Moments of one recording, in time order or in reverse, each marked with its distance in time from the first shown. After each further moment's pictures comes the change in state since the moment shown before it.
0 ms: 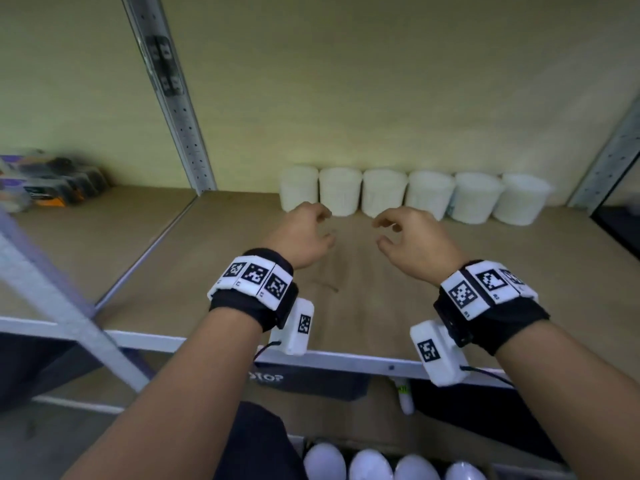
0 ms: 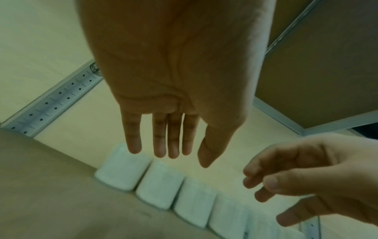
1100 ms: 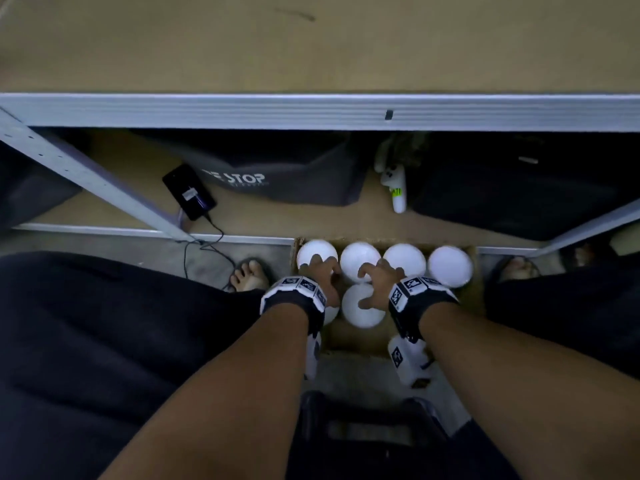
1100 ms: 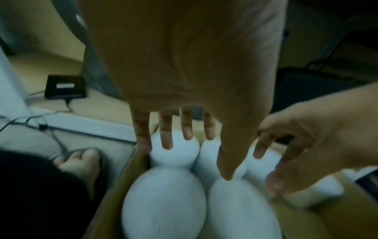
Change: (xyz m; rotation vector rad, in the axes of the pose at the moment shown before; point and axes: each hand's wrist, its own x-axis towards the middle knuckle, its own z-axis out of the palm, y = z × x) left_hand -0.259 -0.101 0.300 0.168 -0.835 -0.349; right_hand -0.290 0.080 0.258 -0.108 -1.057 0.397
